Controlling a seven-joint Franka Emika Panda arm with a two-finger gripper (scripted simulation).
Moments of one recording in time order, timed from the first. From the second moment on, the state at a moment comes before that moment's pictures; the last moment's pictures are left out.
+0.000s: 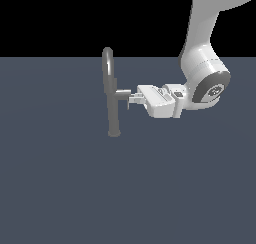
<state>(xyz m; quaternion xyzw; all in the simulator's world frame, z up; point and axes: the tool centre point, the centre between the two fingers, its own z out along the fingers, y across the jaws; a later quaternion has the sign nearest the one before) -0.003 -0.010 0.165 -0.54 0.45 0.53 0.48</state>
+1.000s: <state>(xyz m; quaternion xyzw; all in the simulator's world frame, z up) -0.001 -0.010 0.147 -0.52 0.44 0.56 0.47</state>
